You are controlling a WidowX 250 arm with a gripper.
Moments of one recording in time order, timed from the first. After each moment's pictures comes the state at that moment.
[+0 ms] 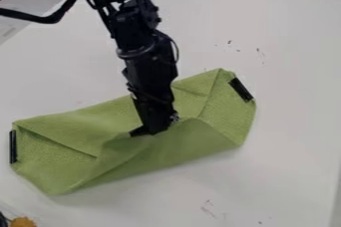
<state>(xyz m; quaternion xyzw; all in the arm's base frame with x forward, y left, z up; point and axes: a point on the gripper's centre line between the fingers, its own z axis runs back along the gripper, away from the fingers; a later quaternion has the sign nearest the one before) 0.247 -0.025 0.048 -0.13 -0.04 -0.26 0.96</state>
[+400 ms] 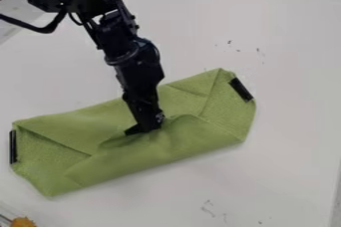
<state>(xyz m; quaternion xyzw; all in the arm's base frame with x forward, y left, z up) 0.259 -0.007 0.027 -0.15 -0.06 -0.27 0.95</state>
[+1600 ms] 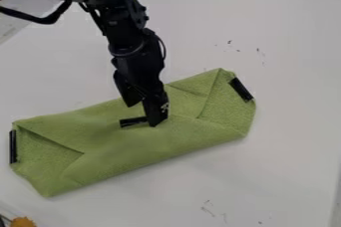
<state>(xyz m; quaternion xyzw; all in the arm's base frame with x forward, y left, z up) 0.273 0.001 0.037 -0.05 -0.08 -0.21 0.97</state>
